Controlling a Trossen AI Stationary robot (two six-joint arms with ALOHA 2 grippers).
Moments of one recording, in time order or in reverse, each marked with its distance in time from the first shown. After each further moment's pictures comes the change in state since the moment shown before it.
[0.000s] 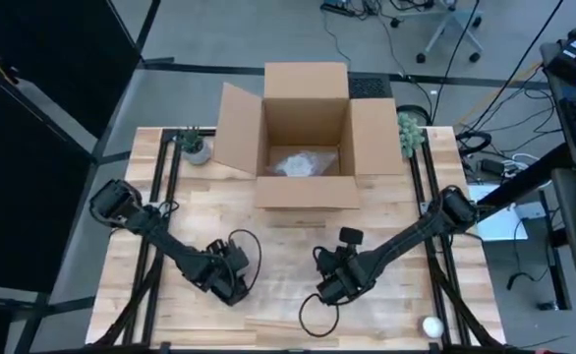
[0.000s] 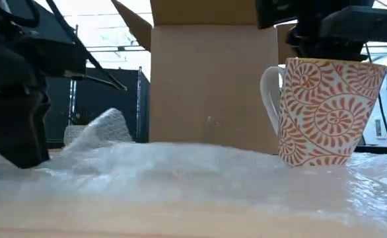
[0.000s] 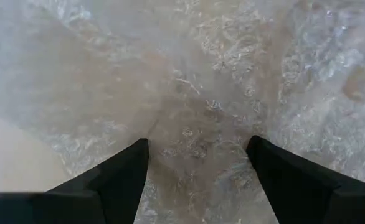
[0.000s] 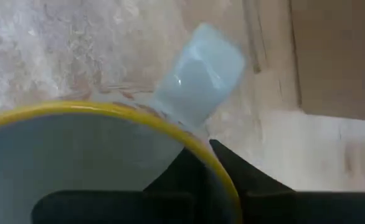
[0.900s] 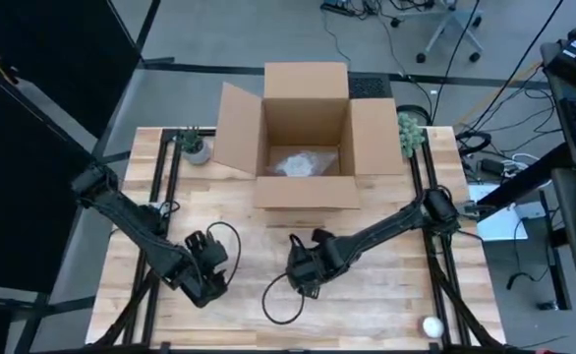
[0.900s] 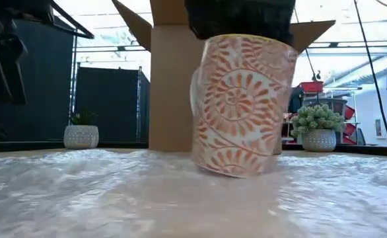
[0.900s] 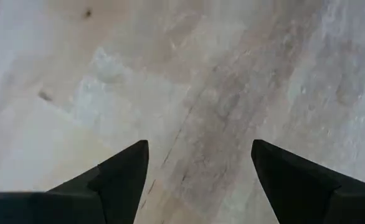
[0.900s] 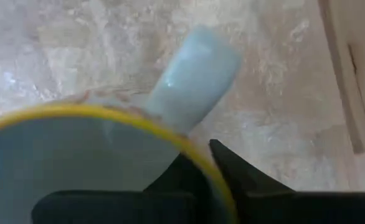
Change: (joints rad) left arm -0.100 -0.252 0.031 -0.296 -0.138 -0.038; right arm -0.141 0.121 0.135 0.302 -0.217 -0.071
